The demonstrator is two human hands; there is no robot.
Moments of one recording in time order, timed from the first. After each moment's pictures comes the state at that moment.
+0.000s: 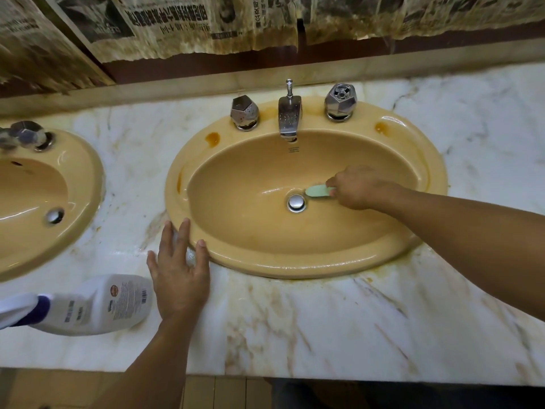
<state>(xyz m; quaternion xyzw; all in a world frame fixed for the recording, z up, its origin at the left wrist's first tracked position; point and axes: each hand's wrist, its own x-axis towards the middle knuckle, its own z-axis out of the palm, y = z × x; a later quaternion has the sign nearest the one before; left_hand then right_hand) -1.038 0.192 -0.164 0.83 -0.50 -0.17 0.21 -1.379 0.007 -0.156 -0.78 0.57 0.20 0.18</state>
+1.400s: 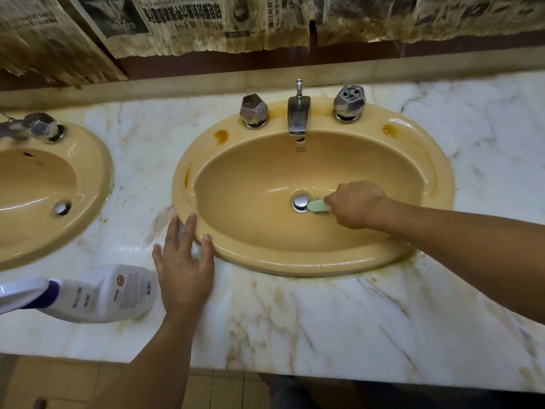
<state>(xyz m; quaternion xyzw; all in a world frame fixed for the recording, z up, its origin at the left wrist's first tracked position) -1.036 0.192 -0.166 0.82 -0.50 -0.16 0.22 -1.355 0.037 -0.160 -0.83 0.49 0.27 0.07</state>
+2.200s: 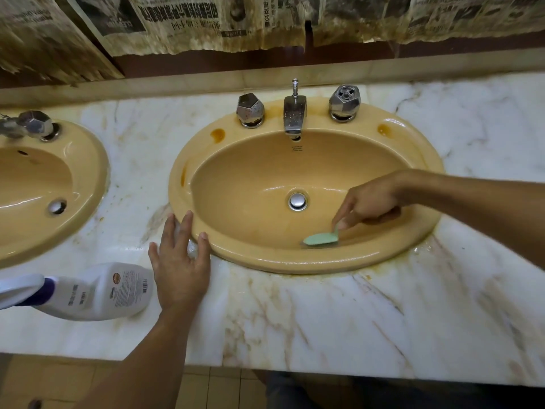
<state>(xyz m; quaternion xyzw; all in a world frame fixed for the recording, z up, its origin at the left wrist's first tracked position) -1.040 0.193 -0.160 0.82 -0.51 -0.15 0.22 -1.397 0.022 -0.111 -0.67 0.46 0.30 0.50</state>
